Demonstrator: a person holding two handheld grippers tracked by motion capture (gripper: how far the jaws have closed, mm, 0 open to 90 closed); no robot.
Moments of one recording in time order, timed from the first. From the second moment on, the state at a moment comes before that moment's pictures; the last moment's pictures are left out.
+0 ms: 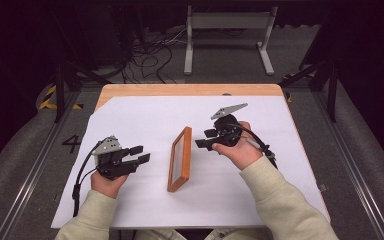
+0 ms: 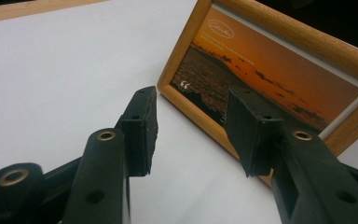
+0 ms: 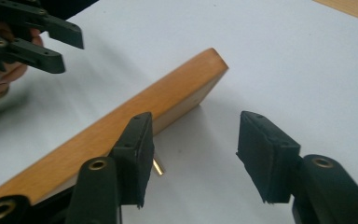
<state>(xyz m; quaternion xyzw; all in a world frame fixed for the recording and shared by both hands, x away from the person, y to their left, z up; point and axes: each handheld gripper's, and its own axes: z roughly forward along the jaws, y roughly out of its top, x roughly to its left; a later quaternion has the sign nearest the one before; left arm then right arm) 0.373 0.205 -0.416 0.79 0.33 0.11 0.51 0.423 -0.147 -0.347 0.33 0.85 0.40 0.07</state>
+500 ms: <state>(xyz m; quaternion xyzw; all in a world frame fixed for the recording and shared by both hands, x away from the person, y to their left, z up) 0.373 0.205 -0.417 0.79 0.33 0.10 0.51 0.413 -0.119 -0.336 0.33 0.87 0.36 0.04</state>
